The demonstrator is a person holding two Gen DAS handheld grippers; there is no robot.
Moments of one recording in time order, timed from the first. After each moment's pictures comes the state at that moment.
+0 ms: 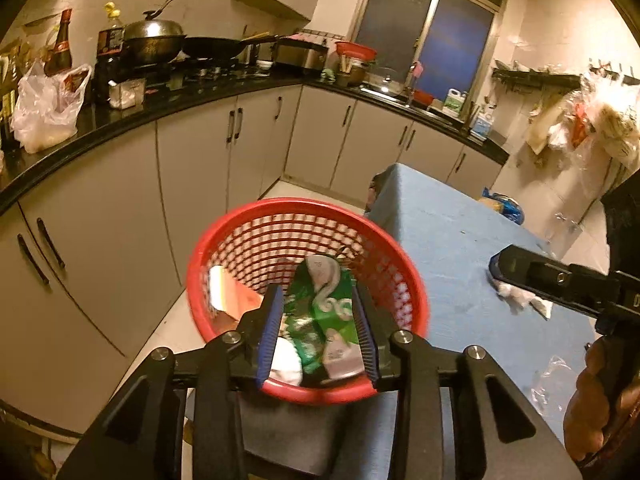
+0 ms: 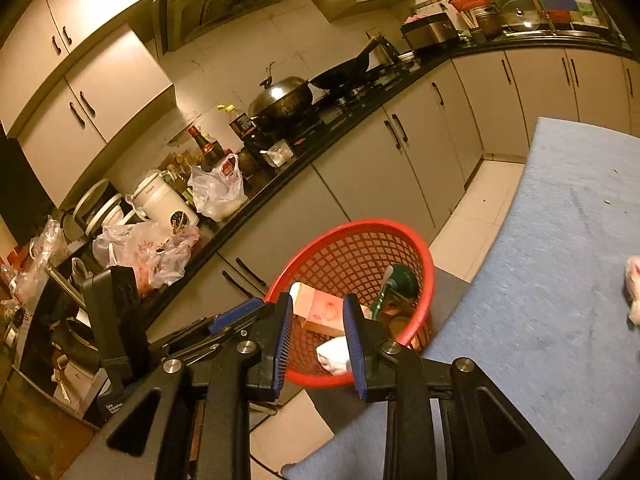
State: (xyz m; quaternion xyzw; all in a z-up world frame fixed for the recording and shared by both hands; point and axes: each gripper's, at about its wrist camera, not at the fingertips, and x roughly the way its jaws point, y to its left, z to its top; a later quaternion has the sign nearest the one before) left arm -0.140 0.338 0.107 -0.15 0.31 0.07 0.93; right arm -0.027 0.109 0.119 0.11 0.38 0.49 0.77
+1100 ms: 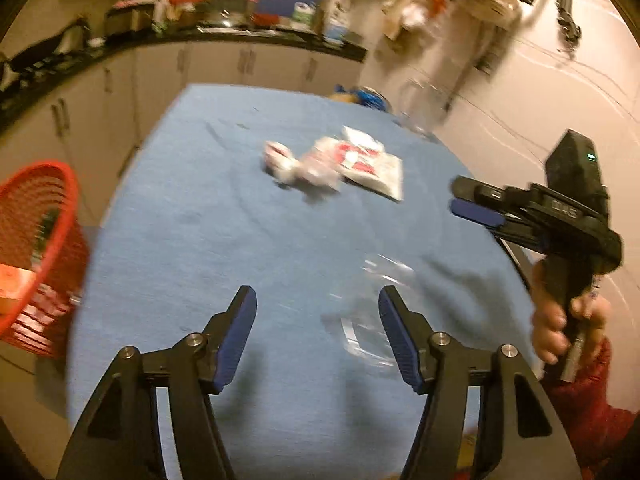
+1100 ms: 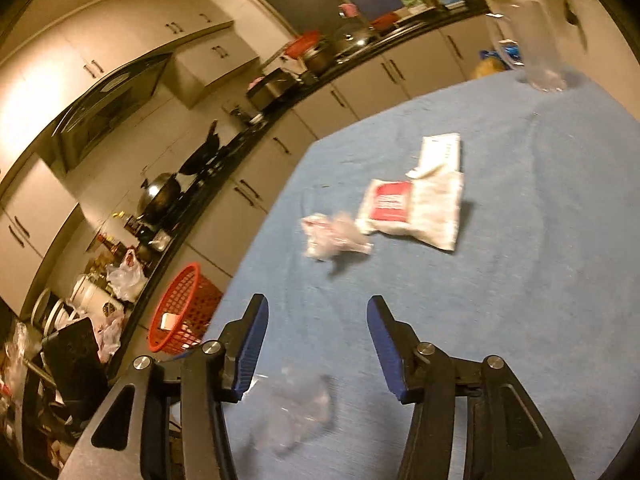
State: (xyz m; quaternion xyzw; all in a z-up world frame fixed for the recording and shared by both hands) left arm -0.101 0.085 0.070 -0.07 0.41 -0.18 0.89; right arm -0.025 -0.212 0.063 0.23 0.38 0.28 0.85
